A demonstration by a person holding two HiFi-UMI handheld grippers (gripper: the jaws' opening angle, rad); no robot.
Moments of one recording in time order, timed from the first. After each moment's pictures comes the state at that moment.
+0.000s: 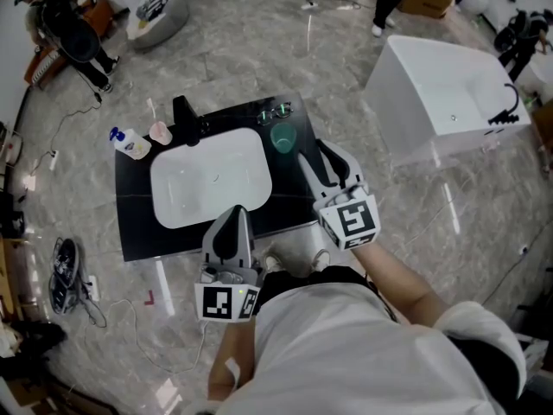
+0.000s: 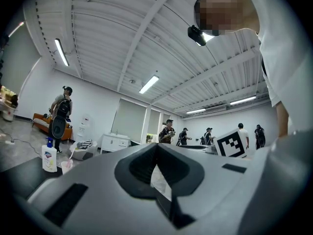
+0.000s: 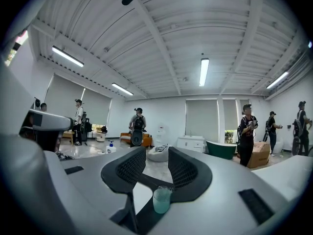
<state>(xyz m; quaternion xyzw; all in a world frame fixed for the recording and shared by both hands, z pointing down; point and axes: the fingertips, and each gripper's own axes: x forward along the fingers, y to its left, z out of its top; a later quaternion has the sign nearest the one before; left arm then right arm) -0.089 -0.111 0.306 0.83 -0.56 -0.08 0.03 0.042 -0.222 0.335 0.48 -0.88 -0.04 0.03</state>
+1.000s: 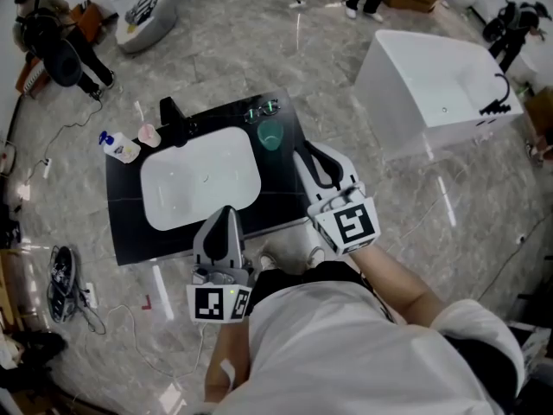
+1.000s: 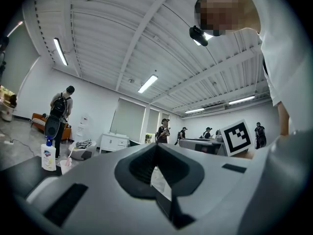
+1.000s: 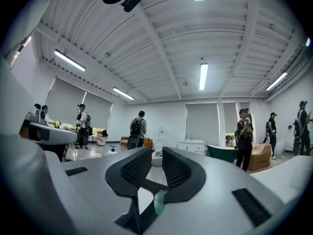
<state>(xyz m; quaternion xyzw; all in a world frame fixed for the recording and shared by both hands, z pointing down) -0.085 -0.104 0.312 0.83 -0.55 -0.08 0.03 0.049 -0.199 0.315 0.47 -0.88 -0.05 0.01</state>
